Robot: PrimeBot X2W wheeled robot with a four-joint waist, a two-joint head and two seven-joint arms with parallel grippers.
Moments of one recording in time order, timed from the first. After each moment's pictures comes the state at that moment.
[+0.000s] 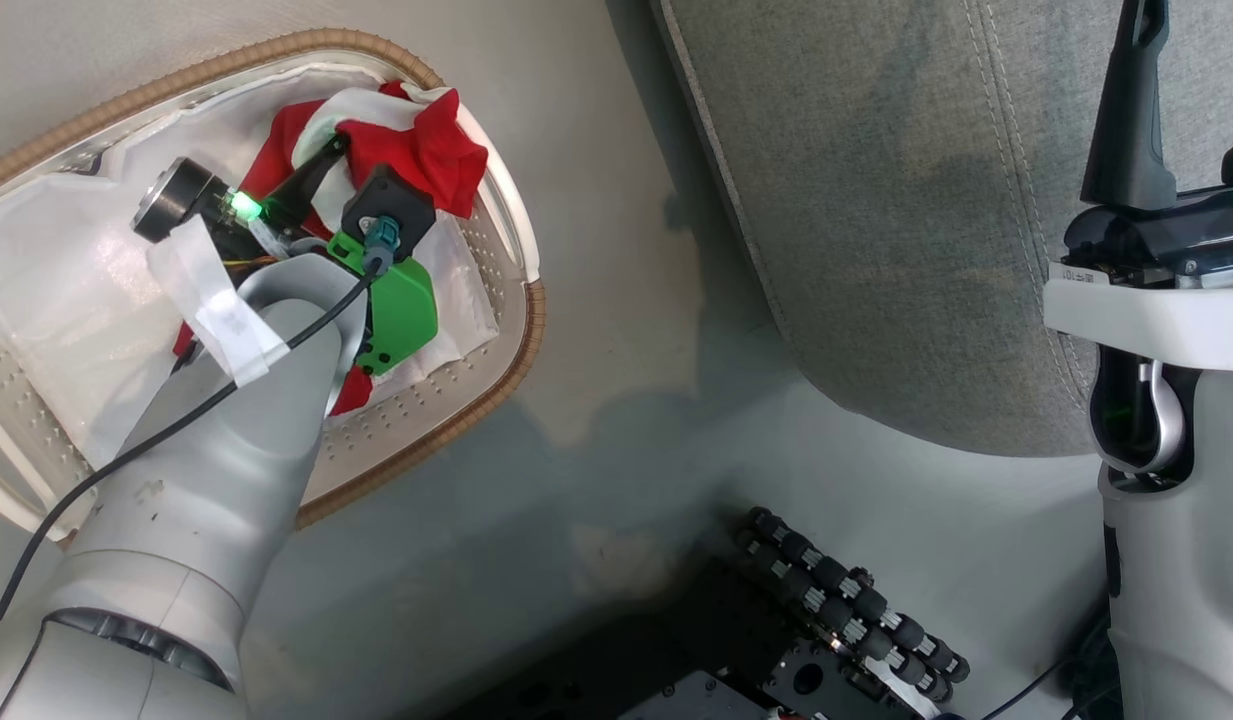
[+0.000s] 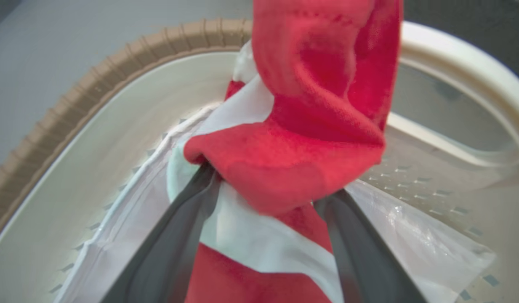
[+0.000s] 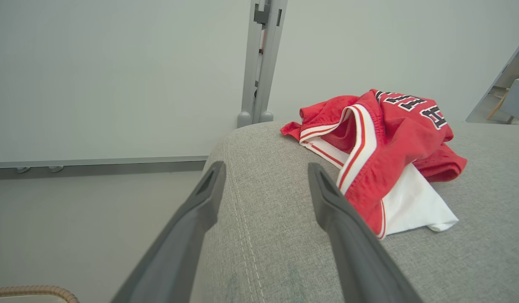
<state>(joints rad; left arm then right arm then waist) -1.05 0.14 -0.70 1.16 -0.01 -0.03 -0.22 -0.51 -0.05 -0.05 -0.18 0.25 0.13 -0.26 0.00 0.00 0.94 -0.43</state>
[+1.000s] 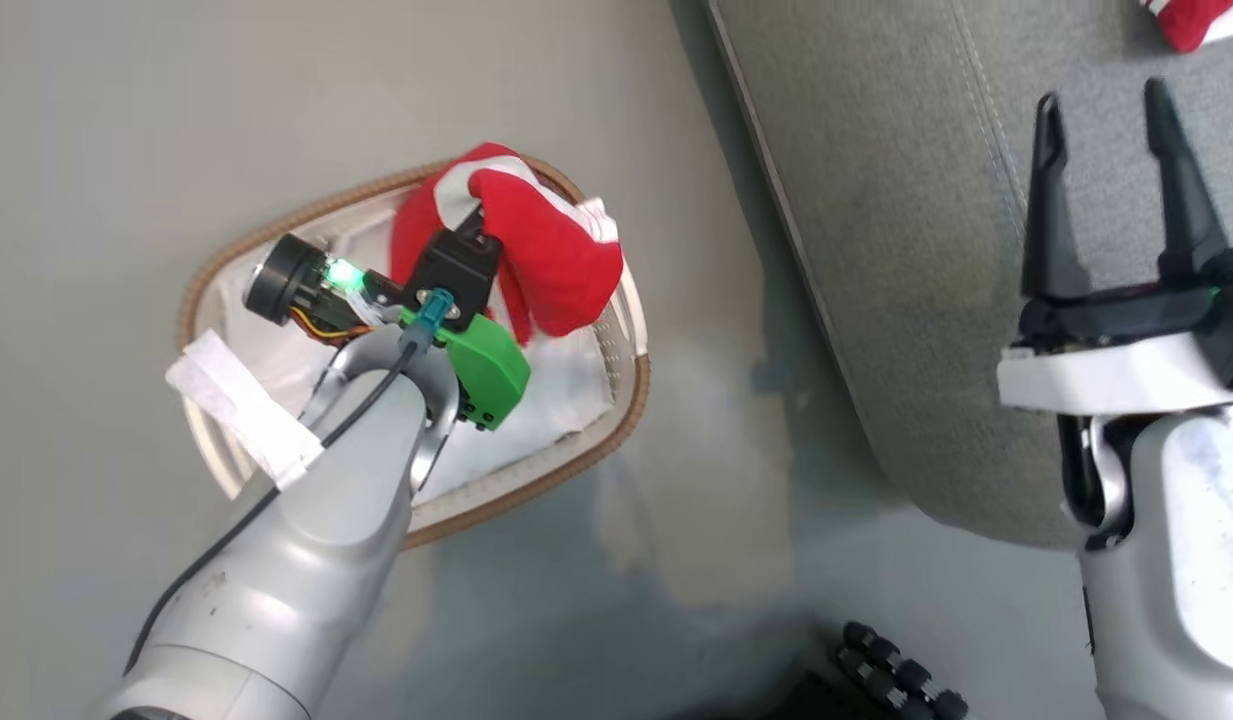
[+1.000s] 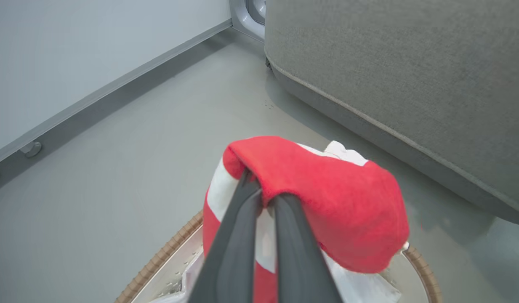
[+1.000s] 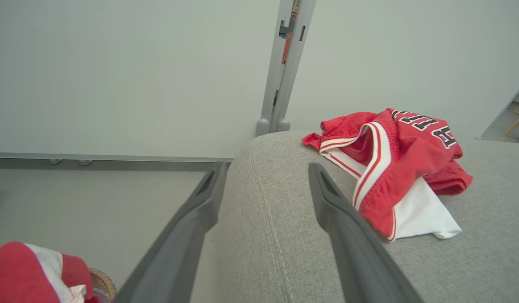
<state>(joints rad) -0.84 0.10 -0.63 0.84 -0.16 -0.04 -0.26 -0.42 -0.05 -0.07 -0.04 0.07 0.13 -0.26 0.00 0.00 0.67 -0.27</state>
